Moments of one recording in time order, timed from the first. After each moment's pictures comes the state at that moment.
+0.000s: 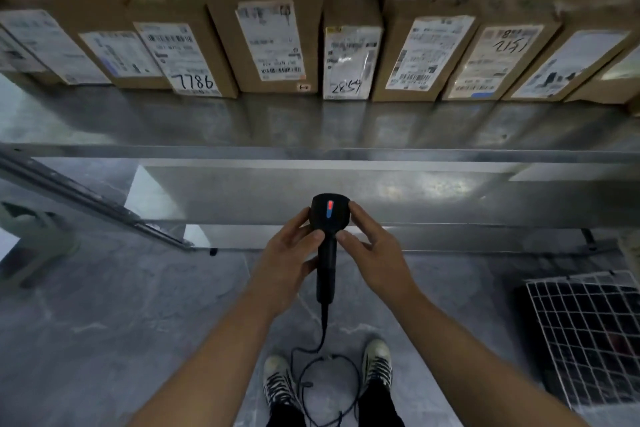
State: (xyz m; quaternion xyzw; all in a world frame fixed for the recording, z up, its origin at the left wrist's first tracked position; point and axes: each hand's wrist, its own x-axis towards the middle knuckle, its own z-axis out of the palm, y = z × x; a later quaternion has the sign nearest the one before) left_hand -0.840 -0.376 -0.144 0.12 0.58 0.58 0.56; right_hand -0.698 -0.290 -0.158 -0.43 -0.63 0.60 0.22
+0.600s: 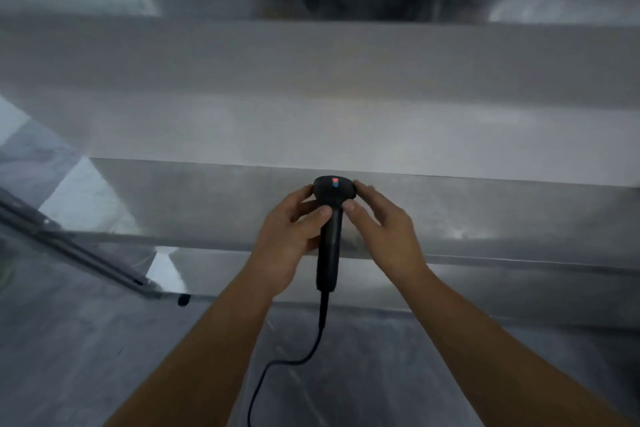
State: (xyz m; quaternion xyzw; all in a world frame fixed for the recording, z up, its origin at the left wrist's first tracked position) left_hand -0.915 -0.273 -0.402 0.22 0.61 0.61 0.45; right_hand -0.783 -0.183 -0.411 -0.39 -0.69 0.54 0.28
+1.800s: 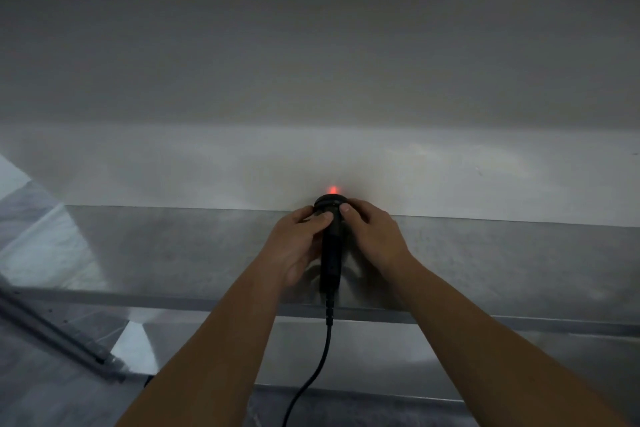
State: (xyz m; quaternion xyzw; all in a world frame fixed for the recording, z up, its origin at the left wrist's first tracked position) left_hand -0.956 -0.175 -0.462 0.17 0.55 0.65 0.50; right_hand -0.837 -0.086 -0.474 -0.38 -0.76 0.45 0.28
